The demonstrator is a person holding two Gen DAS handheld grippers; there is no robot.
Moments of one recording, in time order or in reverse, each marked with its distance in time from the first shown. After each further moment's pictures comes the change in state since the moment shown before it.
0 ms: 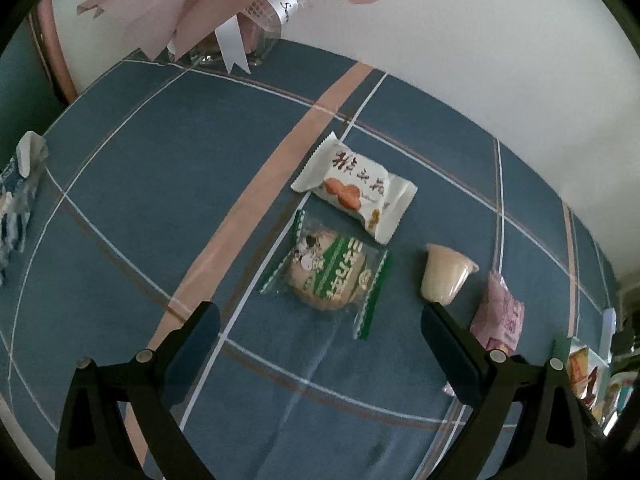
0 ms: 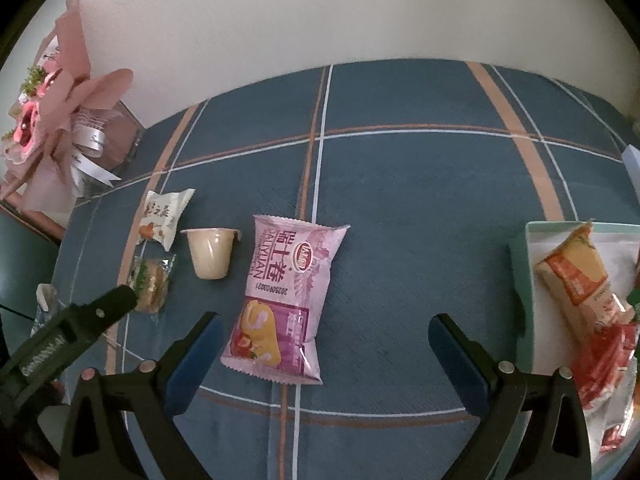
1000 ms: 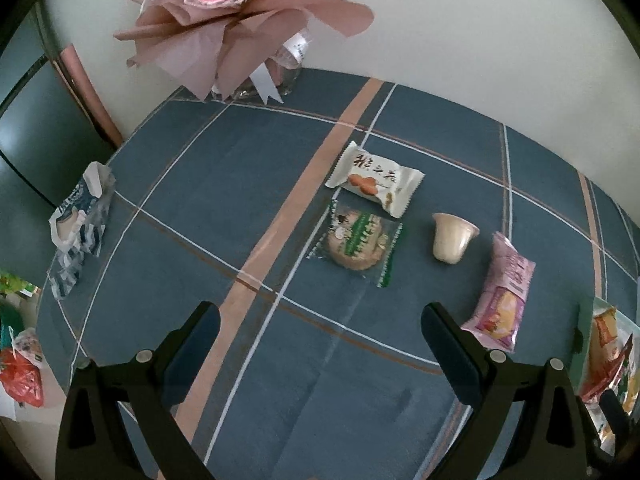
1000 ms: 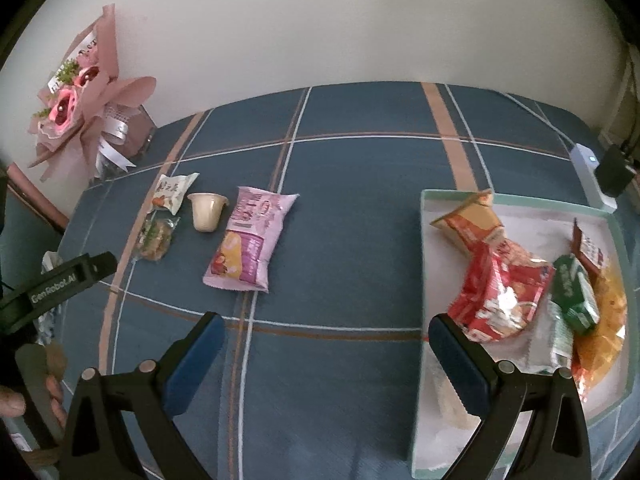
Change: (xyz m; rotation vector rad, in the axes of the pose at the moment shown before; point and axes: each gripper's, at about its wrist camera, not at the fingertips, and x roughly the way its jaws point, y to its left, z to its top) left arm -0.056 -0.014 -0.029 0.092 -0.052 0.212; right arm -0.078 -0.039 -0.044 -0.057 -0.070 -0.028
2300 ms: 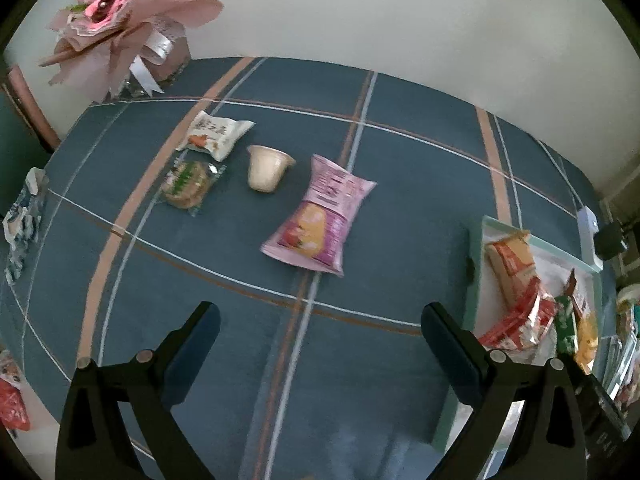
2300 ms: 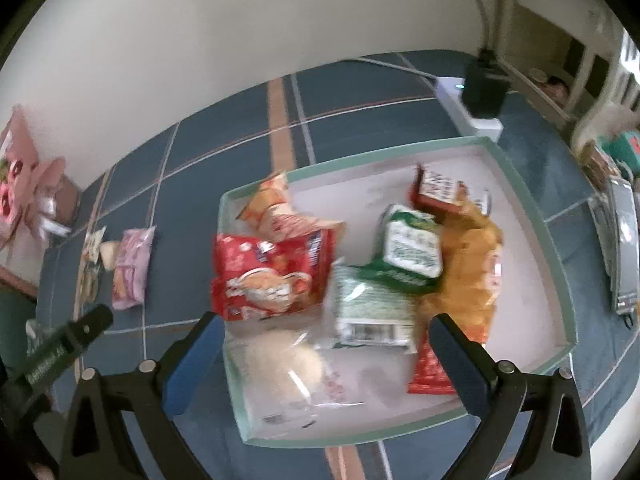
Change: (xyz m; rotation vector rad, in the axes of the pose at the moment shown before) left arm -0.040 -0.125 -0.059 0.118 0.036 -0.163; right arm -0.044 -0.144 -0.022 0.252 0.021 -0.117
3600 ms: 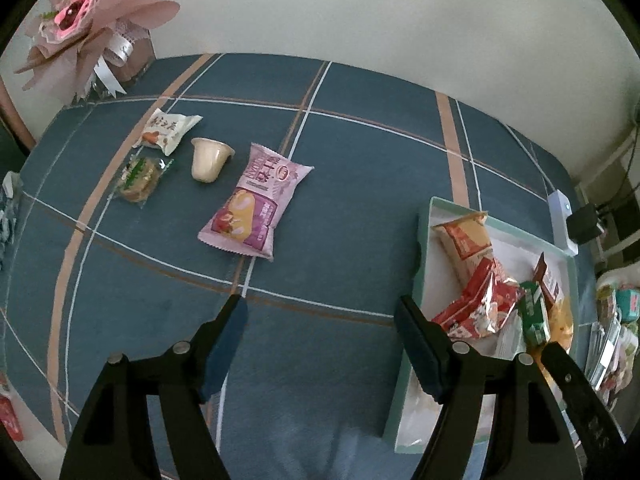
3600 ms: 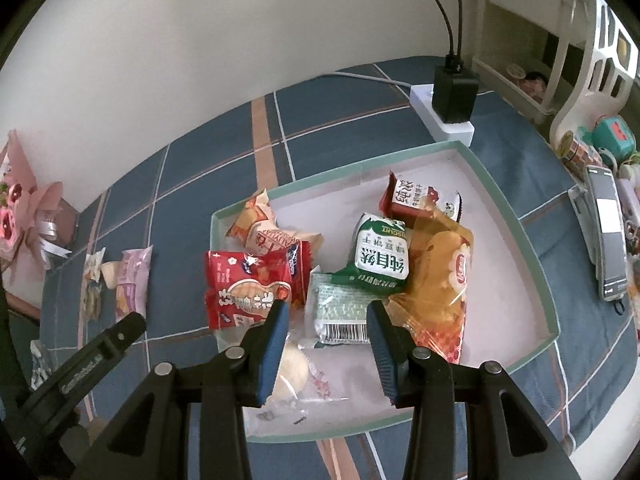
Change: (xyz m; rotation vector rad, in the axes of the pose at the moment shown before) left arm -0.003 -0.041 -0.014 0.054 0.020 -0.096; right arm -0.021 -0.019 0.002 0.070 -0.040 -0.016
